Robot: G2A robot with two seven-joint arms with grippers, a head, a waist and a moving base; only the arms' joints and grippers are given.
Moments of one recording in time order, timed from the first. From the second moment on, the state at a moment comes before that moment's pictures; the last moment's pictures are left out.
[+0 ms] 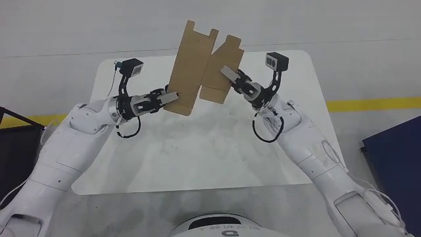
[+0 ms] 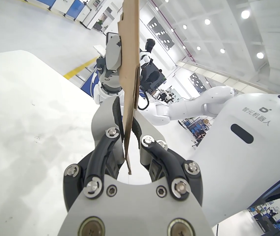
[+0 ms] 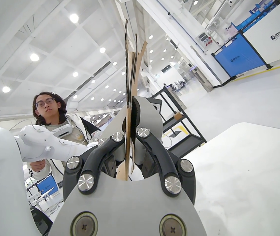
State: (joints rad) left arm 1.09 -0.85 -1.02 -1.45 -0.59 -0.90 -0.92; right arm -1.07 -1.25 0.99 -1.28 0.16 -1.01 0.32
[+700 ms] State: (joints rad) left arm 1.06 -0.81 -0.95 -1.41 -0.69 -0.96 -0.86; right arm -1.09 -1.27 1.03 -1.29 0.13 -1.01 0.53
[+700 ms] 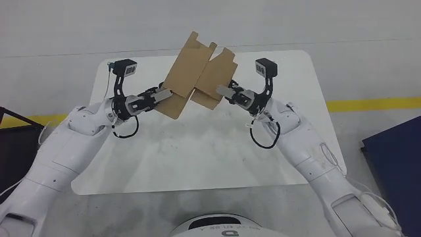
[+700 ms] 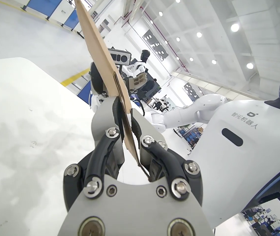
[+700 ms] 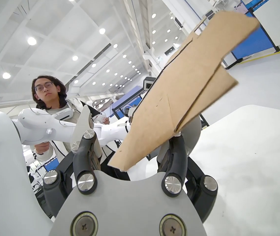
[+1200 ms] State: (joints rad) left arm 1.02 -0.81 -0.93 -1.36 -0.47 -0.98 -0.83; right arm -1.09 -1.29 1.05 -1.25 -0.30 -1.01 0.28
